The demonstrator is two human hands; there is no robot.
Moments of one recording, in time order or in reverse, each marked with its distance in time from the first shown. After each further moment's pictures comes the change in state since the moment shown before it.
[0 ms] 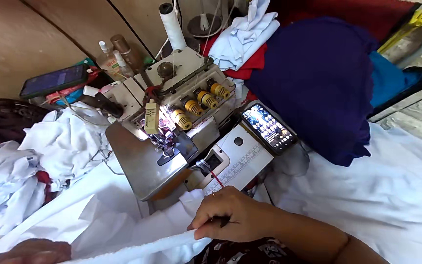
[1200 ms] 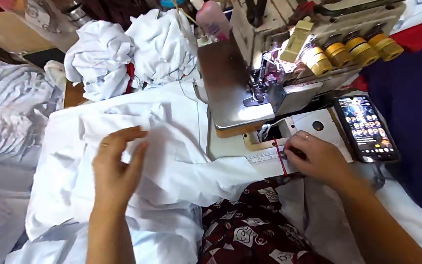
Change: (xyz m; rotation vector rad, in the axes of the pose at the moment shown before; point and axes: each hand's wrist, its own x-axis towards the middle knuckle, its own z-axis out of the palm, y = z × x) left_hand -0.067 -0.010 -0.075 0.941 -0.101 -0.278; right_hand -0.026 0.053 -0.059 -0.955 -0.249 0.425
